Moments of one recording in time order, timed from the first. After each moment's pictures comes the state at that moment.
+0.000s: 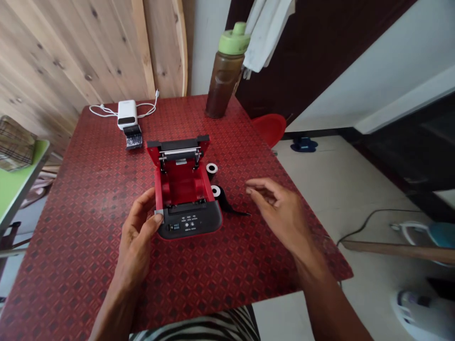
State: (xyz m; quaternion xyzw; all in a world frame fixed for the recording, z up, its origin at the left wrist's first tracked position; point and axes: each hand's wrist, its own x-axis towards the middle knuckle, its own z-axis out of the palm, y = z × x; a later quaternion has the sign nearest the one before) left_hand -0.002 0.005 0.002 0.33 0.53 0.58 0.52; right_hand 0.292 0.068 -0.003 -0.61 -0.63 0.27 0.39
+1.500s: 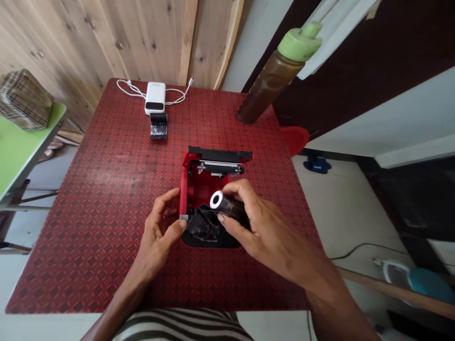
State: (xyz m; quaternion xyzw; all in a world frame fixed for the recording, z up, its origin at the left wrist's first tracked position) left_hand -0.004 0.002 0.014 0.34 0.53 0.55 0.55; right_hand 0.207 0.086 0.101 -0.43 -0.83 0.32 0.15
